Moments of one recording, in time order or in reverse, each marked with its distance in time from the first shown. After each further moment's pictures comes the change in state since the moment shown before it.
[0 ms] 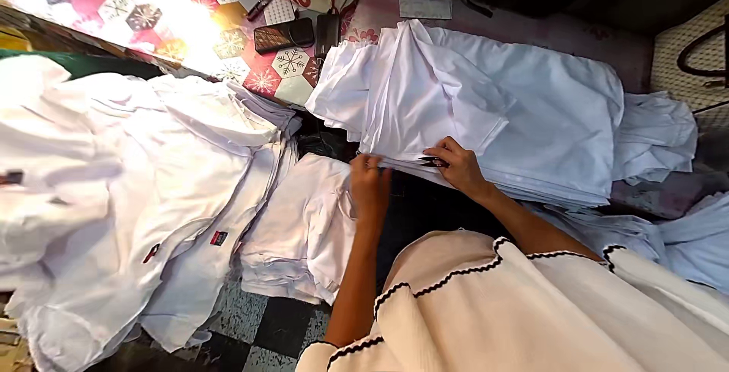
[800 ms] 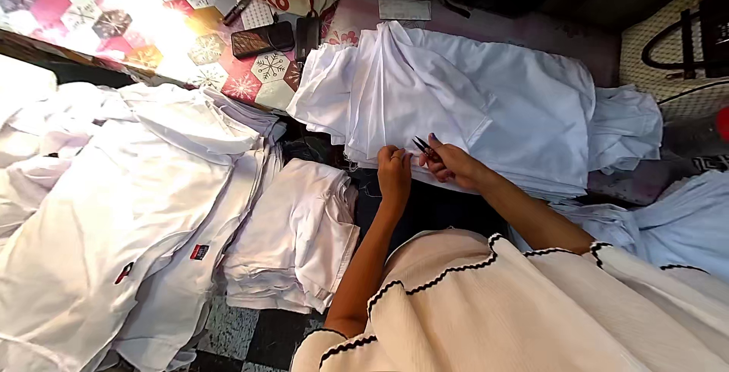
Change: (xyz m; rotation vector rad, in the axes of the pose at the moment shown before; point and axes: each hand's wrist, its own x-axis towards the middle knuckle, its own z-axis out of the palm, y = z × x) left_hand 0.015 0.050 0.076 -0.307 0.126 0.134; right_hand 0.023 -0.022 -0.049 0.977 -0.459 0.926
